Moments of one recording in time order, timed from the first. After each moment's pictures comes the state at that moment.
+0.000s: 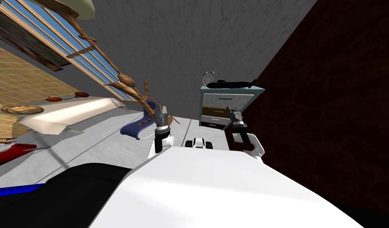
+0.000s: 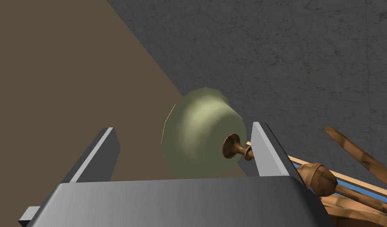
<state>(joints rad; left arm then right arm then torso) 0.49 0.04 0.04 -2.28 -0.05 -0.59 -0.15 0.24 -0.28 -0.16 -1.92 0.29 -0.35 0.64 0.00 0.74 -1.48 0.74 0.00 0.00</state>
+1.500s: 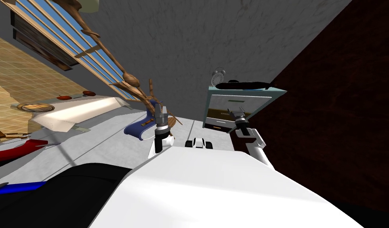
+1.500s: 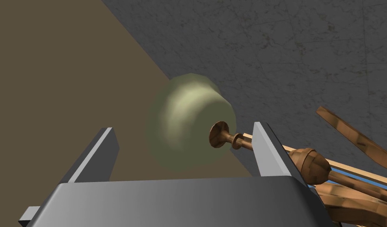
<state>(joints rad) 0.49 0.04 0.04 -2.28 -0.05 -0.59 -0.15 0.08 -0.38 -0.23 -1.67 0.47 -0.25 1.01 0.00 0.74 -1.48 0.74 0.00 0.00</state>
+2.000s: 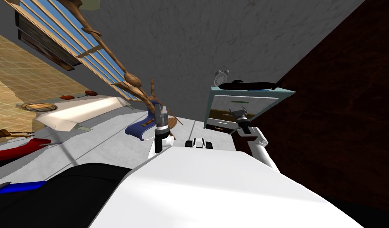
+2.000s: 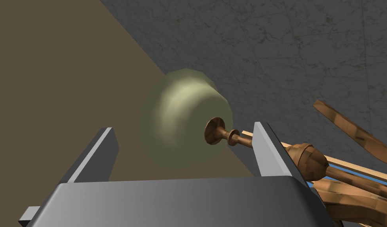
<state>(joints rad) 0.49 0.04 0.04 -2.28 -0.05 -0.59 -0.15 0.03 -0.43 -0.26 -1.59 0.52 -0.22 1.12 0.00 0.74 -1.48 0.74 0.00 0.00</state>
